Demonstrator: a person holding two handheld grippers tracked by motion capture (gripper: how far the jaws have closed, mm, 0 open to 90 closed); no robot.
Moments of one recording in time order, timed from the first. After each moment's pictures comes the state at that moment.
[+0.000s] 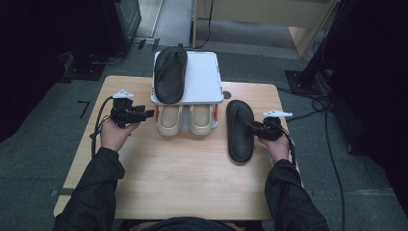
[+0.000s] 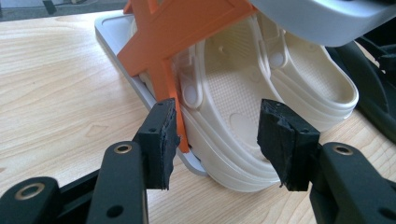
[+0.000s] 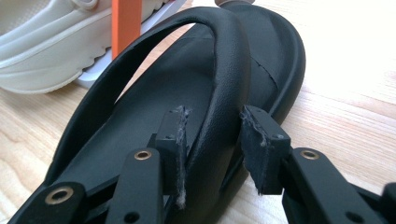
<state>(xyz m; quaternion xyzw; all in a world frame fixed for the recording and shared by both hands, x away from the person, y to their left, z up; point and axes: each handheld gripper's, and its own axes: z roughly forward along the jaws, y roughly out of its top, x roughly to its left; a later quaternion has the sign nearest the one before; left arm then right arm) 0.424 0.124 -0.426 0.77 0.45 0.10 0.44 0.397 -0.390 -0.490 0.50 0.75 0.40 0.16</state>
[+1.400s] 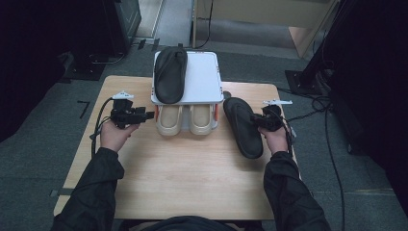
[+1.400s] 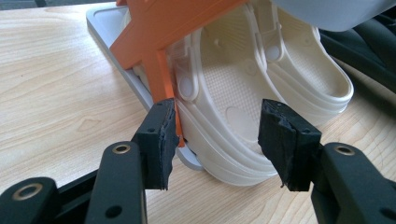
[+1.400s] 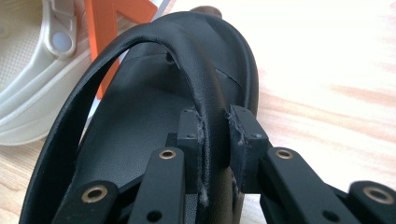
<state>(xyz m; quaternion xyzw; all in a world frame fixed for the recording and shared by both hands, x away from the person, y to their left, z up) 0.424 0.127 -0.430 0.77 0.45 0.09 0.44 0.409 -0.375 -0.446 0.57 0.72 0.35 0.18</state>
